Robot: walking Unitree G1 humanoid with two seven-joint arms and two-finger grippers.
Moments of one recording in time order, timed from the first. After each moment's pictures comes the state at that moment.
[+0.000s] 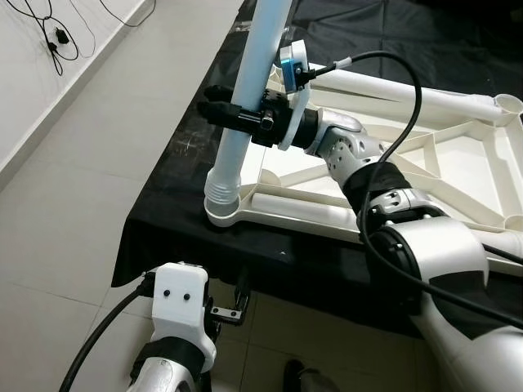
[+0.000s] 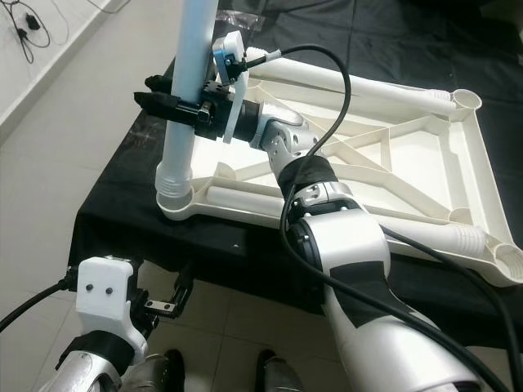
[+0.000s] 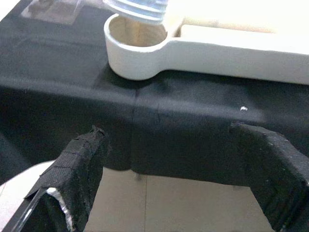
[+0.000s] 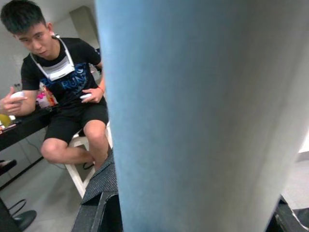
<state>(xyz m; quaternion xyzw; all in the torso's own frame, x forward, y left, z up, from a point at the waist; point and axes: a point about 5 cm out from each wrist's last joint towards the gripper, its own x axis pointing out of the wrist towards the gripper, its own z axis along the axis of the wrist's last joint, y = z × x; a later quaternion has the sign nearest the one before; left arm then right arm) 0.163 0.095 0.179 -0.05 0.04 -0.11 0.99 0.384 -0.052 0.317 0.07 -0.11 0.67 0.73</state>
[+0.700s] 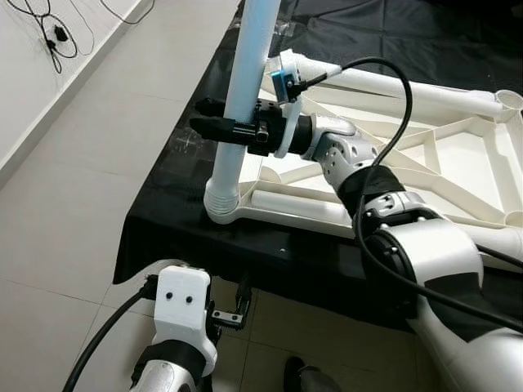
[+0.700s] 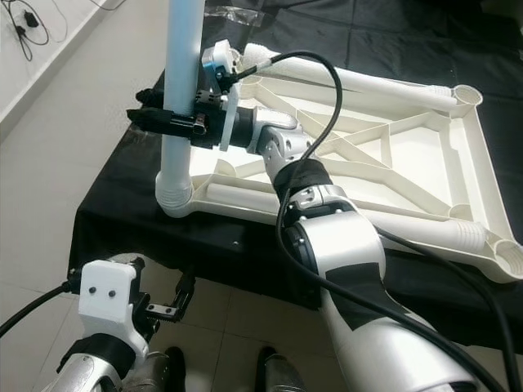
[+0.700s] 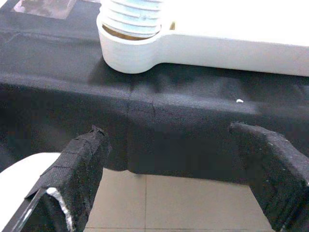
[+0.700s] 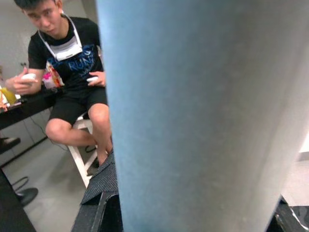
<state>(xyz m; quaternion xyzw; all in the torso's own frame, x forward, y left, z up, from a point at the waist) 0.162 0.094 0.178 -0.05 0.05 -0.11 0.99 0.380 -0.042 0.310 0.02 -0.11 0.68 0.72</state>
